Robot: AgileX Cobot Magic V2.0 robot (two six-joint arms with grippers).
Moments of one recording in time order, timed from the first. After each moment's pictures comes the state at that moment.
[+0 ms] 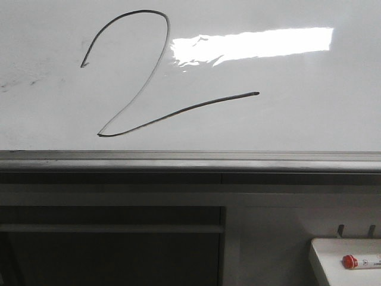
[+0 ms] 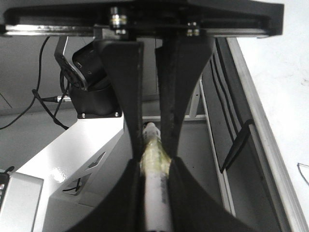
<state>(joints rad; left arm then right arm) -0.78 1.11 -1.21 -0.56 1.24 0.66 0.82 1.05 -1.07 0.81 0.86 -1.02</state>
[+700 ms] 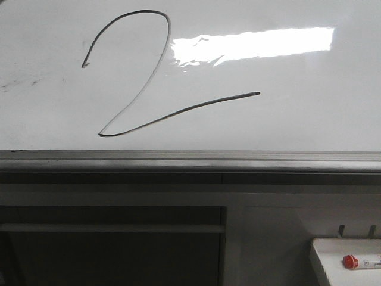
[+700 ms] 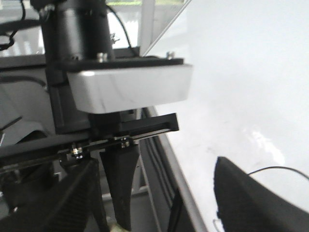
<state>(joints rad) -0.78 1.12 -1.20 -0.48 1.15 0.60 0.73 0.94 -1.08 0.89 0.60 -1.02</state>
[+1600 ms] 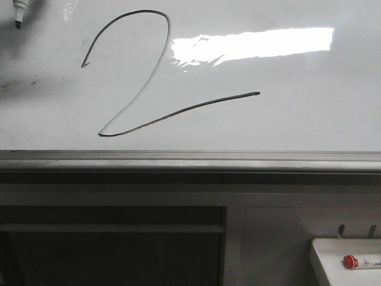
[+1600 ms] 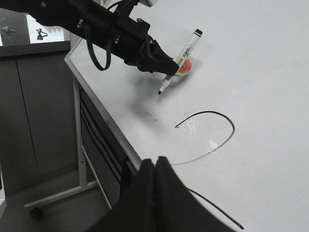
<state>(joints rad) -0.38 1.19 -0.96 0.12 0.30 -0.23 0.50 0.62 -0.83 0.83 0.63 -0.97</state>
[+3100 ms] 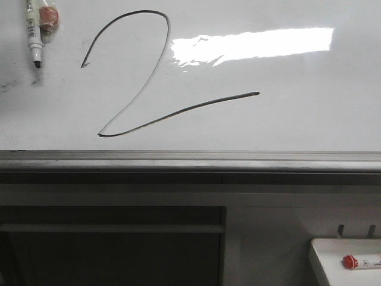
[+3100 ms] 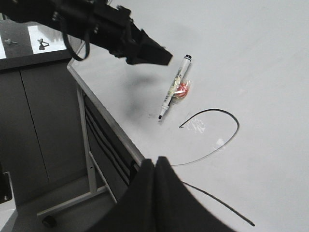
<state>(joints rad) -0.38 1.04 -0.96 0.13 0.38 -0.23 0.50 0.62 -0.82 0.84 0.62 -0.92</state>
